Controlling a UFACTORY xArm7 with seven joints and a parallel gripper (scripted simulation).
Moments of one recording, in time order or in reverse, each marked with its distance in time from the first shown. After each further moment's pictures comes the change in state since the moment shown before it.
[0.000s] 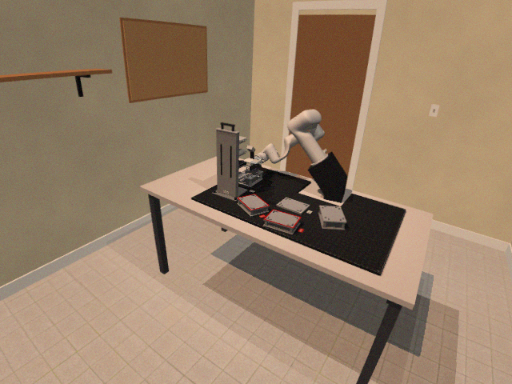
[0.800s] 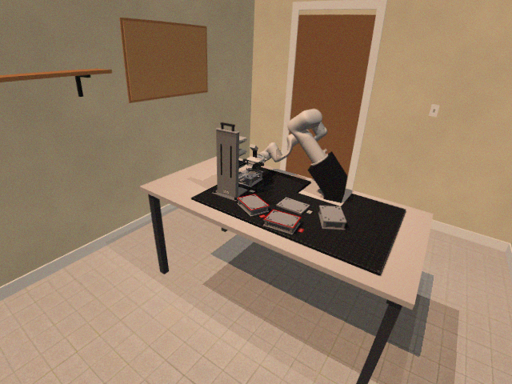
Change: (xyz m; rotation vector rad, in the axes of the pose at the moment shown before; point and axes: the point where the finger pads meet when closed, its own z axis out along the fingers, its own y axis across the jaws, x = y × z) arm 0.000 0.000 -0.037 -0.001 -0.001 0.000
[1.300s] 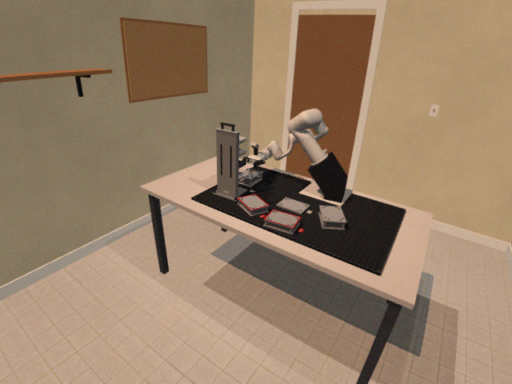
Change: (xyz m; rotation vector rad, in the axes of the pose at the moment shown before) arm 0.011 0.000 -0.012 0.001 0.001 0.000
